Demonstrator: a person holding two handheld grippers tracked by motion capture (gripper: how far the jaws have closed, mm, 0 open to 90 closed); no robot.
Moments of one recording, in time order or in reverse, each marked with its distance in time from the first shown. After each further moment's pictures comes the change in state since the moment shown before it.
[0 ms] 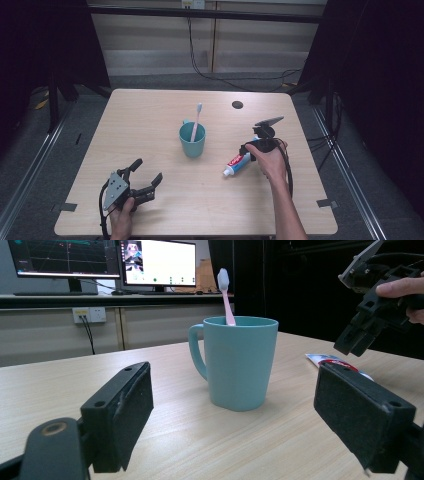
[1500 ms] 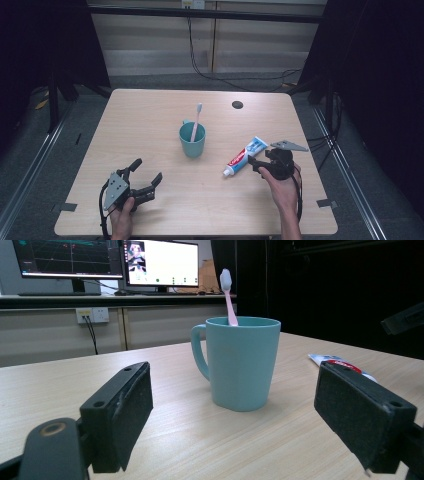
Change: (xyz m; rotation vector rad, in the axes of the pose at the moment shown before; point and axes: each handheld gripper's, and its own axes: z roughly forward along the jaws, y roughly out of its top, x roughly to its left) left arm -0.001 0.000 0.000 -0.003 0.016 -0.006; right arm -0.013 -0.082 -0.039 -0.534 0.094 -0.234
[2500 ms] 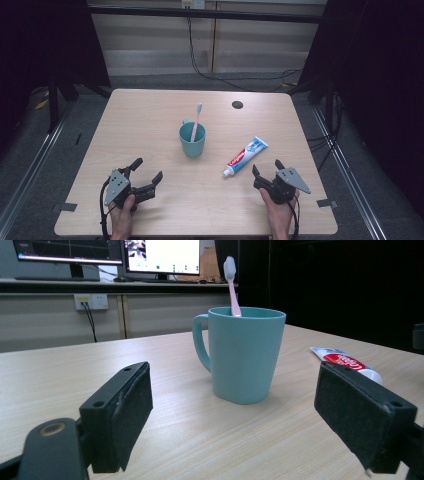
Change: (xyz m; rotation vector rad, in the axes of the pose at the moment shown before) left arm 0.001 0.001 0.004 0.033 0.006 -0.020; right arm 0.004 -0.076 -0.001 -0.365 -0.176 -0.064
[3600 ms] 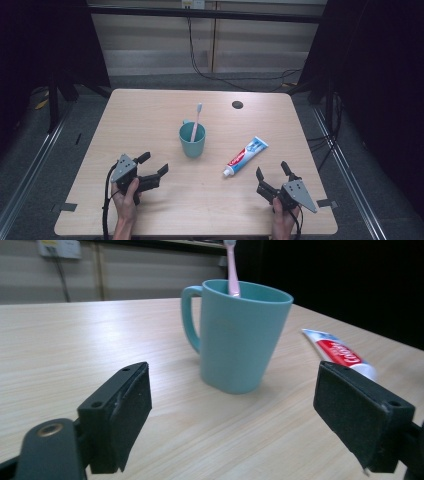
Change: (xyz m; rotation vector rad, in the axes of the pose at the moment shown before) left arm 0.011 0.014 0.030 0.175 -0.062 -0.100; right arm -0.002 -0.017 -0.020 -0.258 -0.020 -0.016
